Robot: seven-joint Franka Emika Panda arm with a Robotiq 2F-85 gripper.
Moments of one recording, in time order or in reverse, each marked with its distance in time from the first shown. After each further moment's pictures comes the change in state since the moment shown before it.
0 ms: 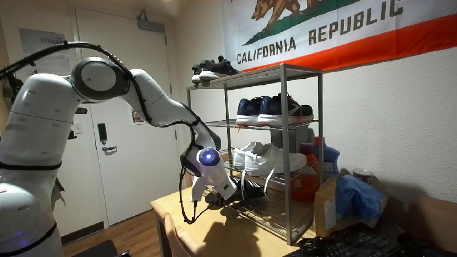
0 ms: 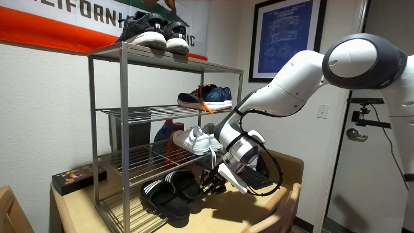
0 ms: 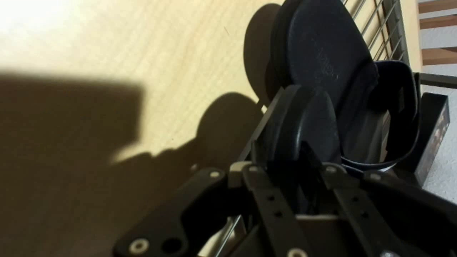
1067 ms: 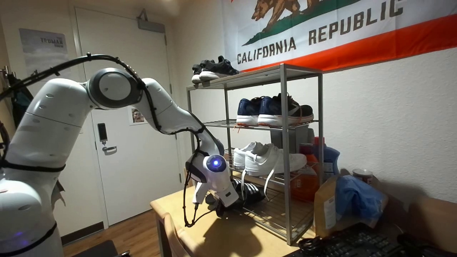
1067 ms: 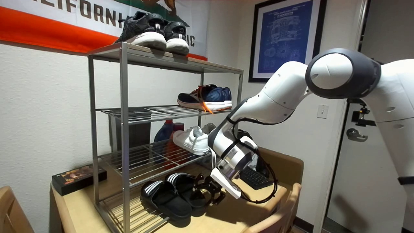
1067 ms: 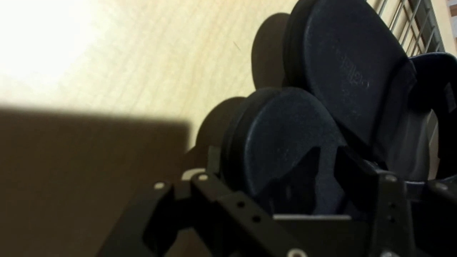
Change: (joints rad) arm 0.004 0.118 0.006 0.084 -0.067 -0.022 0.184
